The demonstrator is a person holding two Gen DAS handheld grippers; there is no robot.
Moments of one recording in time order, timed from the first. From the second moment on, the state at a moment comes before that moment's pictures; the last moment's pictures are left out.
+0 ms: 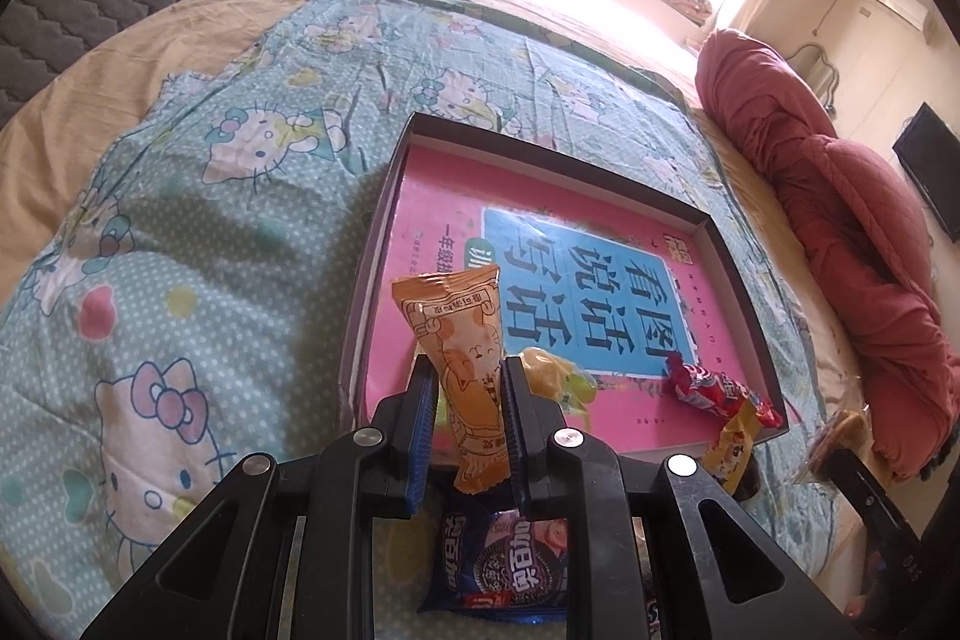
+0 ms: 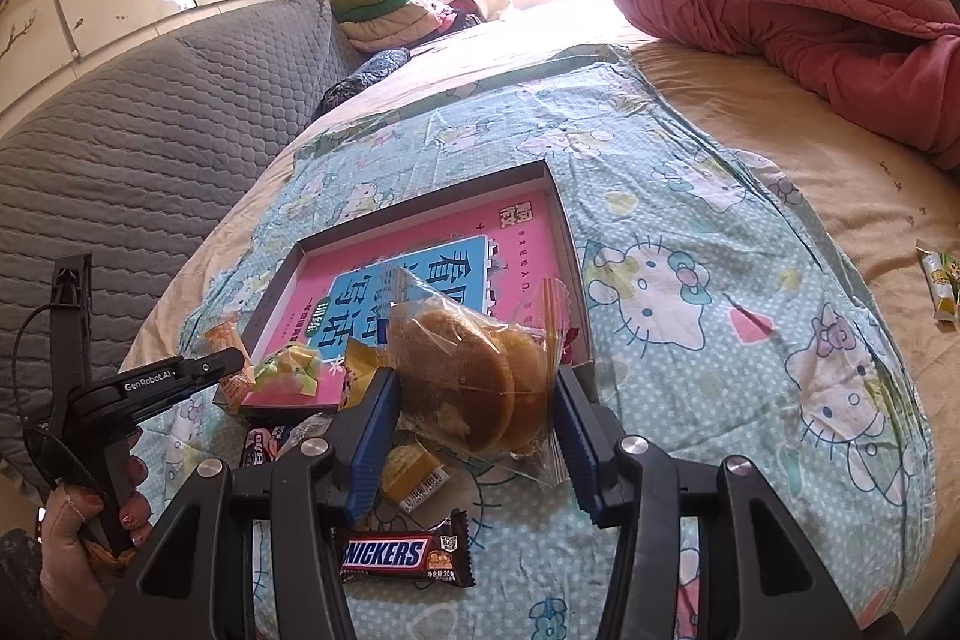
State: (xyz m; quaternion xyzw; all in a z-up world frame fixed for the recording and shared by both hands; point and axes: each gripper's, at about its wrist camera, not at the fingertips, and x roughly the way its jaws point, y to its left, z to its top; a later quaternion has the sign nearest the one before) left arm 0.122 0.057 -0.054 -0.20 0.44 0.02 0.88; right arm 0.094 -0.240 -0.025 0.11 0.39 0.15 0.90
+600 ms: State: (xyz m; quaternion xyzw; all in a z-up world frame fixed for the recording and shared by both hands) left arm 0.140 0.055 -0.070 -0.20 0.45 0.01 0.87; right arm 0.119 -0.242 -0.022 0.13 0.40 0.14 0.90
